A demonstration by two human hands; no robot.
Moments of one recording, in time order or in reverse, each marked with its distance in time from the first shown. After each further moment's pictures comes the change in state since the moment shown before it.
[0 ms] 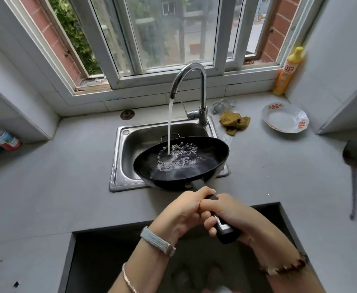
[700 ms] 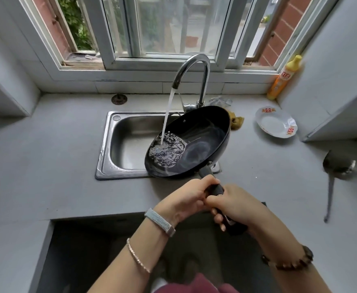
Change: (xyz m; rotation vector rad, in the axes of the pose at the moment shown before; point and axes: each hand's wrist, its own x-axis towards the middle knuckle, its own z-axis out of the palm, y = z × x) left_hand 0.028 0.003 -0.007 -0.026 -0.310 0.089; right_hand 0.003 -0.012 -0.005 -0.635 0.296 -0.049
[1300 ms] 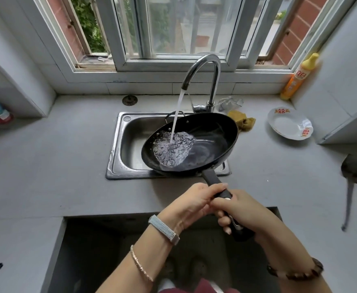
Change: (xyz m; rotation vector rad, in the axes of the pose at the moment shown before) left_hand -0.006 -0.007 -0.005 -0.016 0.022 0.098; right_hand 0.008 0.007 0.003 0.254 -0.097 -0.040
